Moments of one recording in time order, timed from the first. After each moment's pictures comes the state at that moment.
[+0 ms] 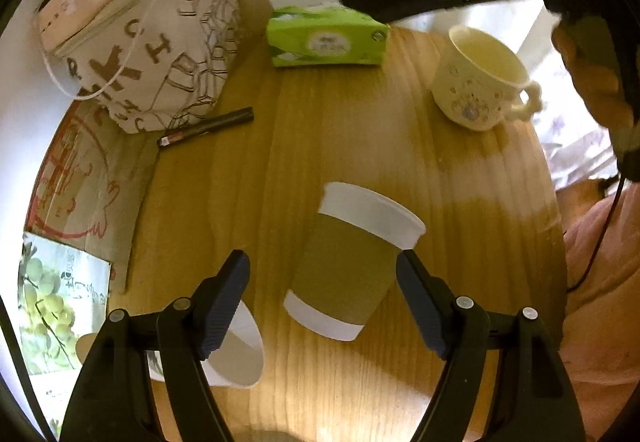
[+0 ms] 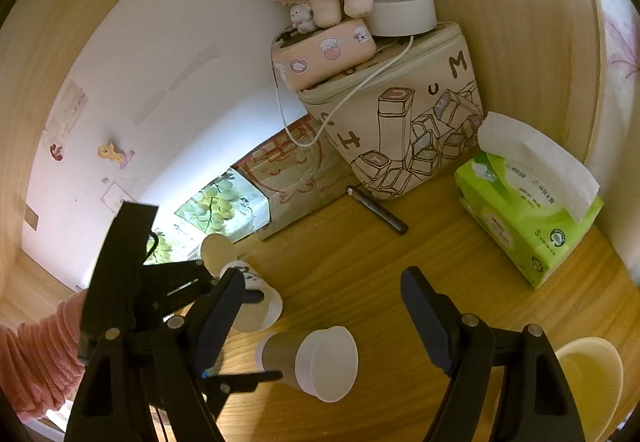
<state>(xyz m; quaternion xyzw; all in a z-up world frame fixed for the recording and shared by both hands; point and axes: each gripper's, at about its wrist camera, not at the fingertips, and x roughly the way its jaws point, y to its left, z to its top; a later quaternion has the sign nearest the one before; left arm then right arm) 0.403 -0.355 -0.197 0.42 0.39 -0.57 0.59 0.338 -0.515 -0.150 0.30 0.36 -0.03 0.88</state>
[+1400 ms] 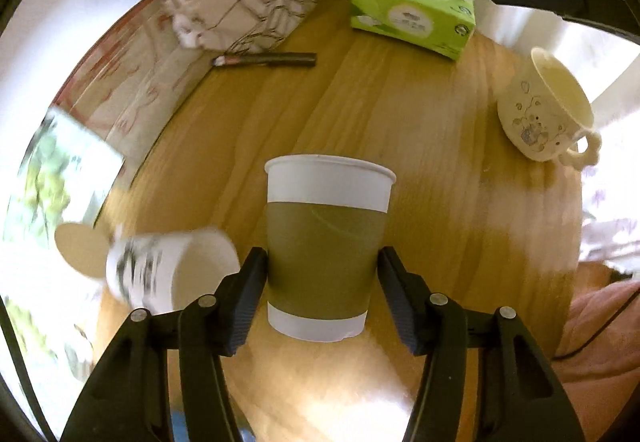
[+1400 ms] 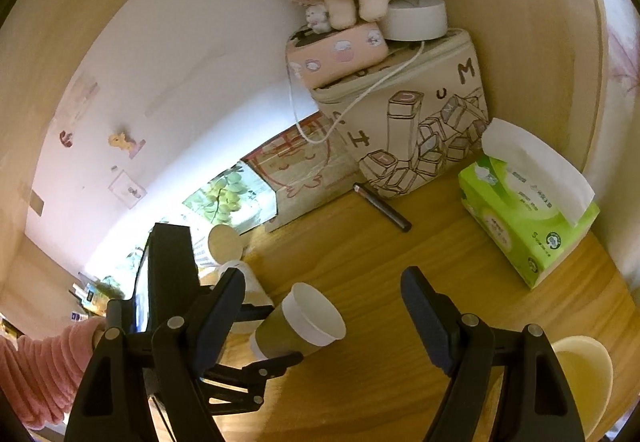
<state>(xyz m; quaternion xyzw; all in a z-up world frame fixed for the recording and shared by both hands) 0.402 -0.336 -0.209 0.34 0.48 -0.43 0.68 0.332 -0.509 -0.138 0.28 0.37 -0.01 0.89</state>
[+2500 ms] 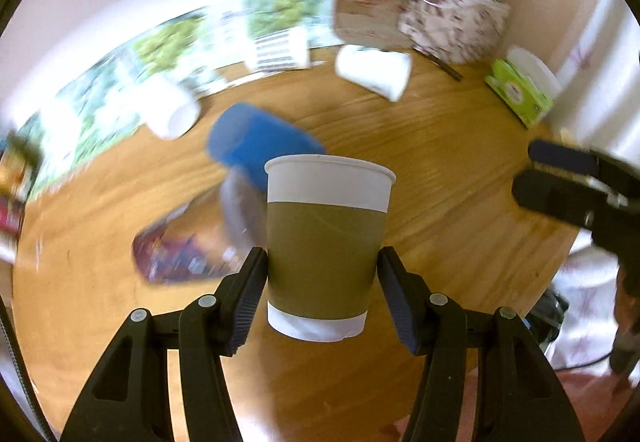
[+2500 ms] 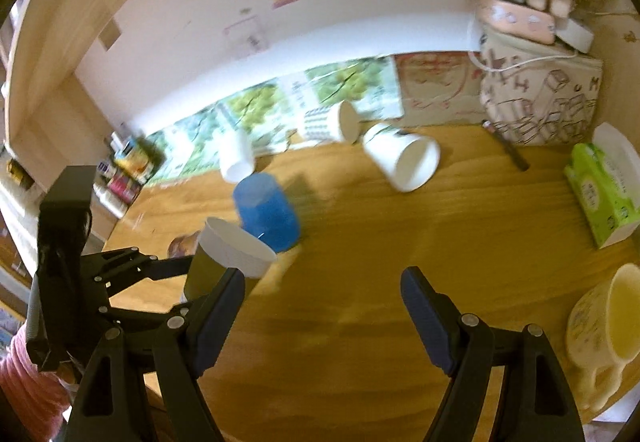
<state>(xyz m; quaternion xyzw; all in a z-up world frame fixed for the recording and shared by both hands) 0.289 -0.127 -0.152 0.09 0.51 -0.20 0.83 0.277 -0.326 -0.116 0.13 0.45 0.12 0.88</state>
